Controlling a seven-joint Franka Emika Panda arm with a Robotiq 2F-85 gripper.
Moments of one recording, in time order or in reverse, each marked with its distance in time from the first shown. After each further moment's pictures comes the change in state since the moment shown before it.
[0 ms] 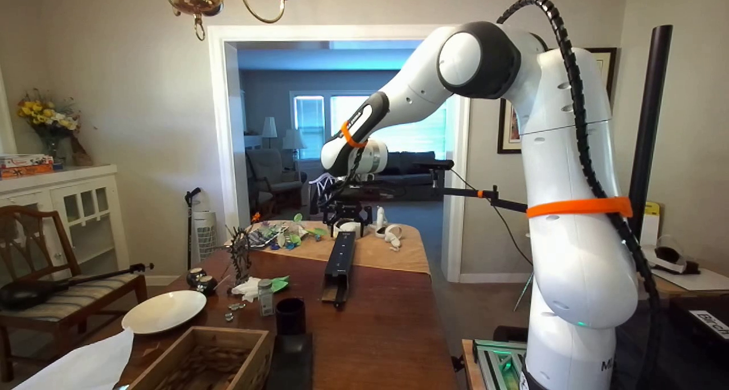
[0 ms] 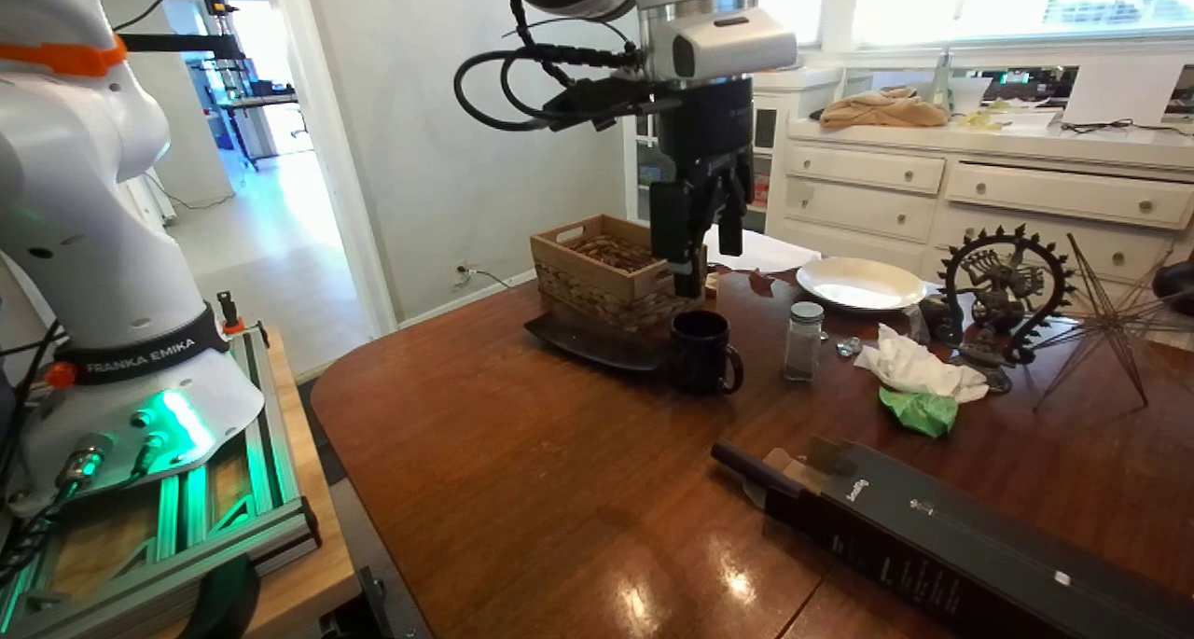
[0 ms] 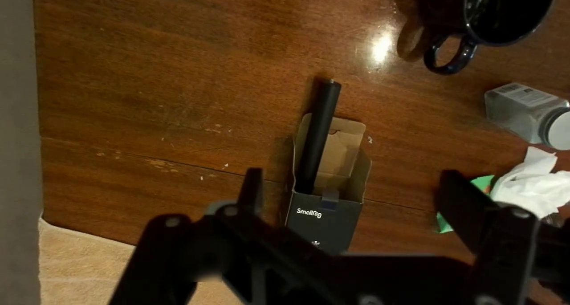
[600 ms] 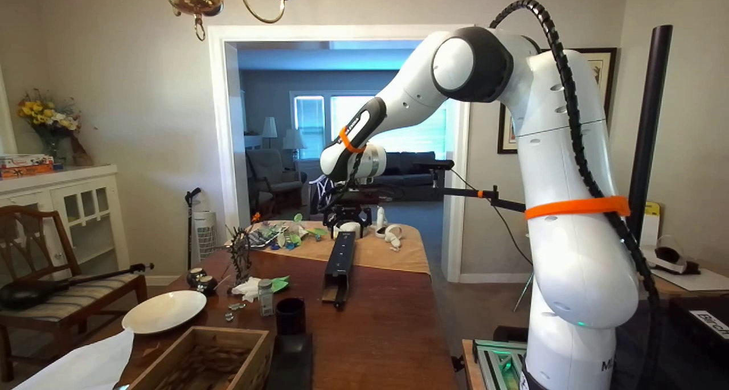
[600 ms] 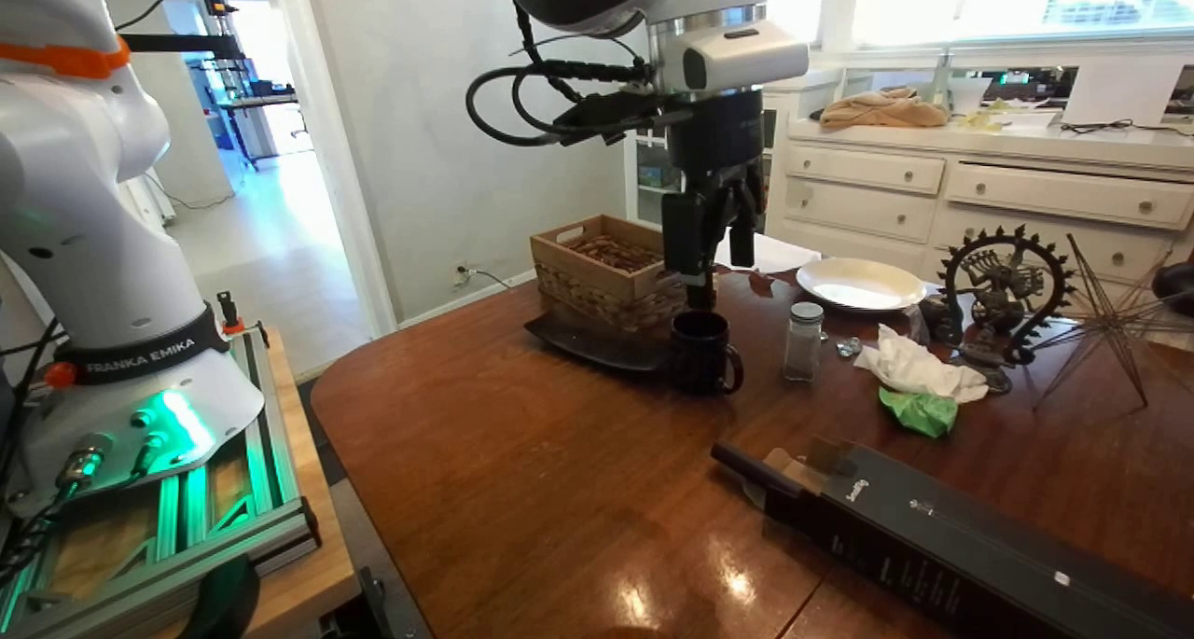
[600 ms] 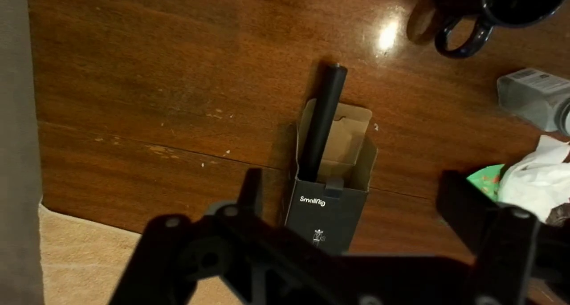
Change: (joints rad) arm 0.004 0.032 -0.008 0.010 -0.018 0.047 0.015
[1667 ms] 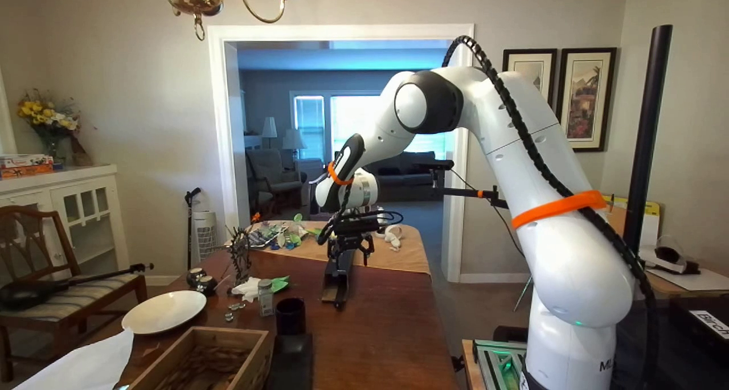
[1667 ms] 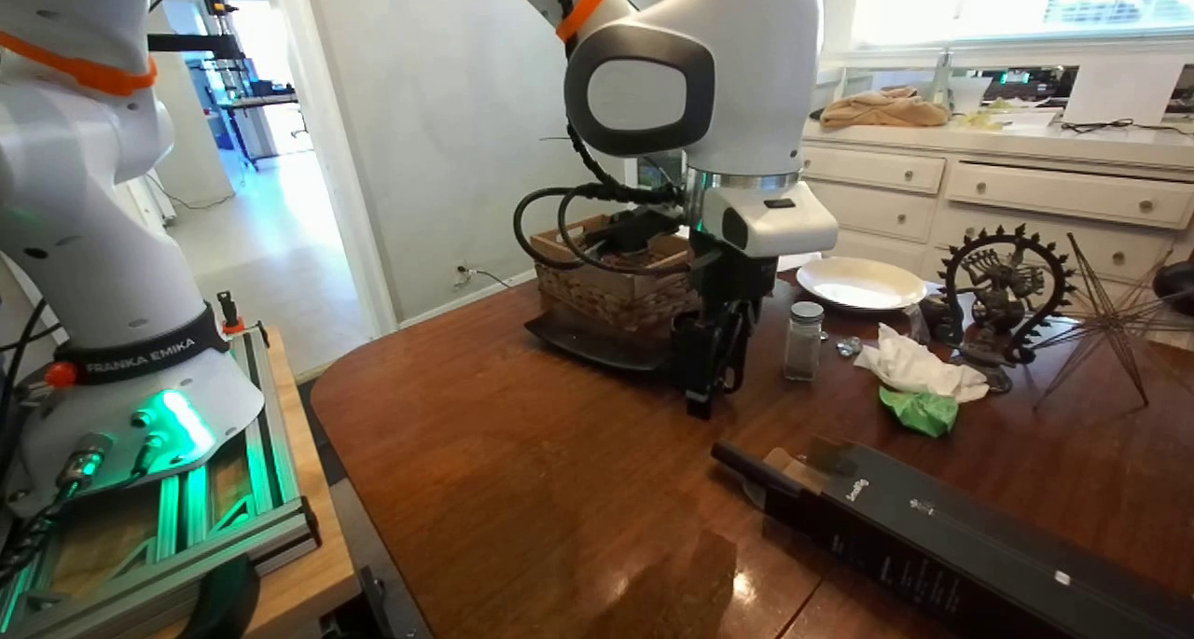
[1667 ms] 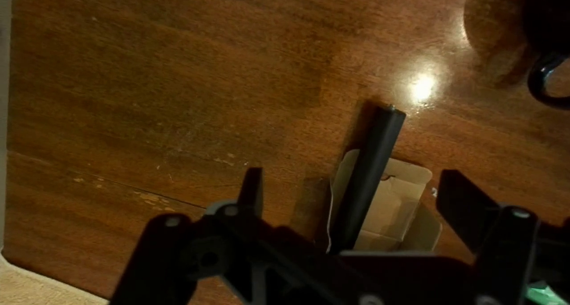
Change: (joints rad) arm -0.053 0.257 0.022 0.112 0.098 -0.028 -0.143
